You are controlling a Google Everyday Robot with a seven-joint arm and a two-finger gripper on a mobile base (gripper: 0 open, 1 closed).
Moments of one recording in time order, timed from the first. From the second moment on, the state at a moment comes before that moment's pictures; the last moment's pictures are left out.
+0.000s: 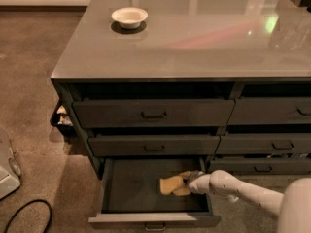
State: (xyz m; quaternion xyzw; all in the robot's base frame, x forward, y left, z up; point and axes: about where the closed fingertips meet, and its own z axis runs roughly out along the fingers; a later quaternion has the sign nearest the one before) arm 0.593 -0.136 0.258 -0.49 0.78 0.13 0.38
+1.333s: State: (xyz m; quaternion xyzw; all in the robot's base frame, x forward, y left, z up) arm 0.544 -0.073 0.520 -0.59 0.63 0.09 0.50
